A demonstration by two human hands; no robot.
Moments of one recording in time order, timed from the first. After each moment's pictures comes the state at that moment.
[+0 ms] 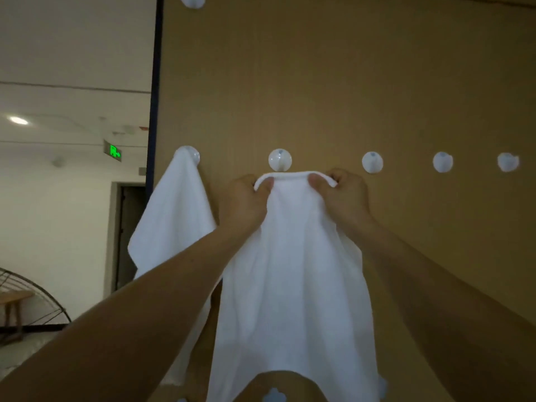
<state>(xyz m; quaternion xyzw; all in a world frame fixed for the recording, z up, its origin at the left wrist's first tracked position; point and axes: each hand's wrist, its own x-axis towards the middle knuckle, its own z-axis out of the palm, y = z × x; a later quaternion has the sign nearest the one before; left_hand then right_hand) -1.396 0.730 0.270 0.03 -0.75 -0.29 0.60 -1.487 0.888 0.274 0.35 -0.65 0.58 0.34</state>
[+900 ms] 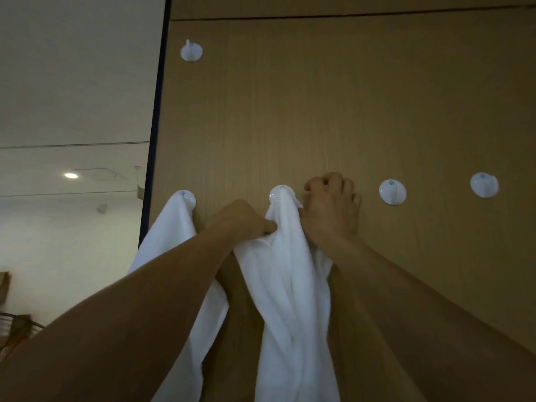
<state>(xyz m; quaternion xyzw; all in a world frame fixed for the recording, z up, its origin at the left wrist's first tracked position) -1.426 0.711 0.338 0.23 -0.86 -0.13 0.43 -1.534 0.834 0.320 0.26 -0.70 0.32 0.58</state>
